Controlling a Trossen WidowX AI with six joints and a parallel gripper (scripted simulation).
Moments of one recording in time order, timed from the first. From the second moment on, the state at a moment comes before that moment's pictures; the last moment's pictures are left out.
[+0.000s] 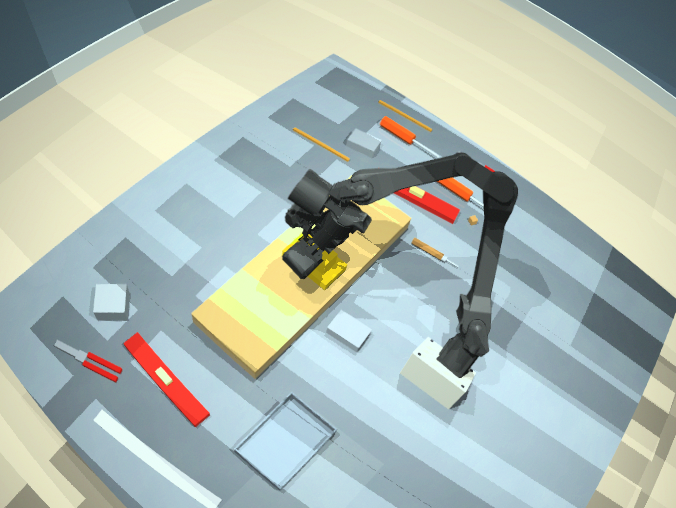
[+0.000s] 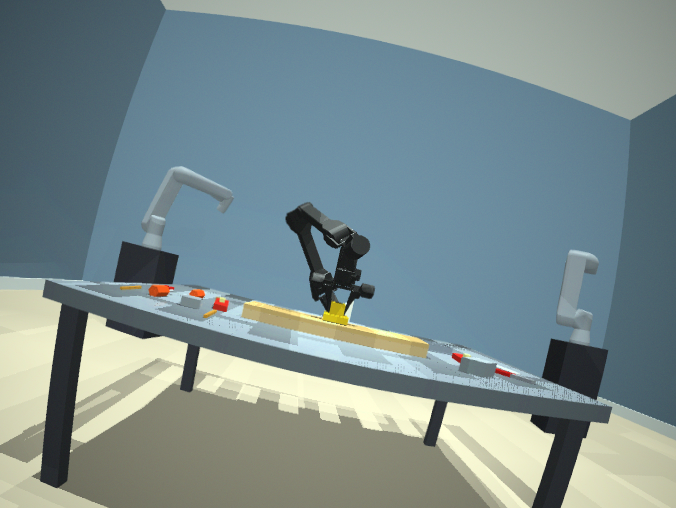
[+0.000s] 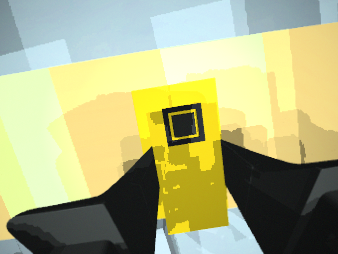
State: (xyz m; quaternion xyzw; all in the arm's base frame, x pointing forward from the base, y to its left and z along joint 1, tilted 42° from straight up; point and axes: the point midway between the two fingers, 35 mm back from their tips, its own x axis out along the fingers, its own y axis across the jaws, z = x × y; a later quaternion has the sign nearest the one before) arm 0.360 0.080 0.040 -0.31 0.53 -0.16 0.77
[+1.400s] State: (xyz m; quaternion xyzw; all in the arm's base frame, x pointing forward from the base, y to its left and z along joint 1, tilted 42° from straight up) arm 0.366 0.018 0.094 -0.32 0.53 -0.16 0.77
